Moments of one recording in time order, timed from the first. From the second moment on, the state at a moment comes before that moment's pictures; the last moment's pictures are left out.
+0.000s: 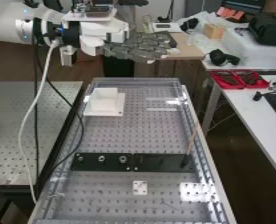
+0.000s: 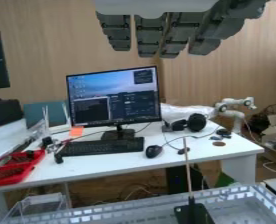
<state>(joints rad) 1.59 -1.65 -1.80 -2.95 -1.45 -0.69</state>
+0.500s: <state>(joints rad) 1.50 -1.76 -1.86 -2.83 -1.43 -0.64</state>
